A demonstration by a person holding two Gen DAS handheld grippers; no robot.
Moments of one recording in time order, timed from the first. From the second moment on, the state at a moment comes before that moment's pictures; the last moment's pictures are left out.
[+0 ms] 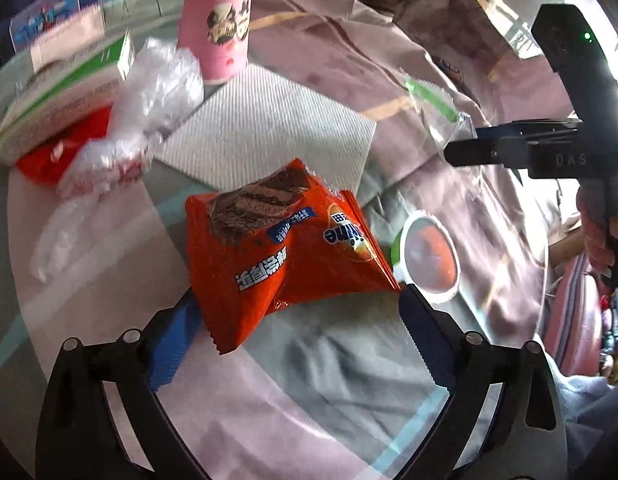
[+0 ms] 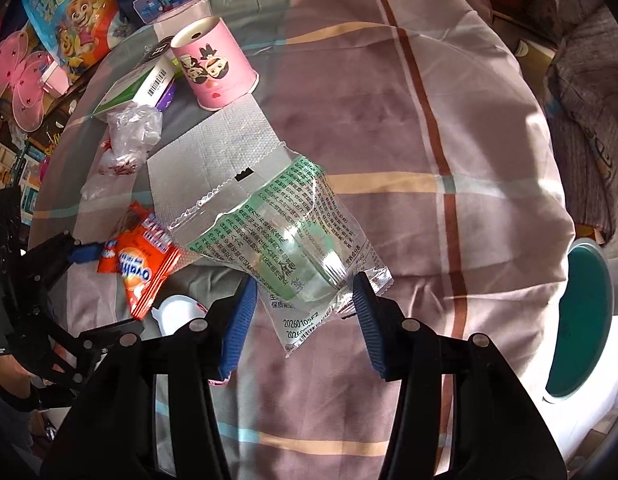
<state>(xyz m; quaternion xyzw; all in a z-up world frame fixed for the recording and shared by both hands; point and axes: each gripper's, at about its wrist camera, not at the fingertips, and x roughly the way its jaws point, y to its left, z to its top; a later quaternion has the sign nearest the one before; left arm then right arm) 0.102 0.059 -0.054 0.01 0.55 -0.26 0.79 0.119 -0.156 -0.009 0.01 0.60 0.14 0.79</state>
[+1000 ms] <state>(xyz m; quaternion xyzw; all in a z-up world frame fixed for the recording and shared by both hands) 0.116 0.059 -0.037 -0.04 0.52 -0.20 0.83 0.103 -0.179 -0.010 0.03 0.59 0.14 0.80</state>
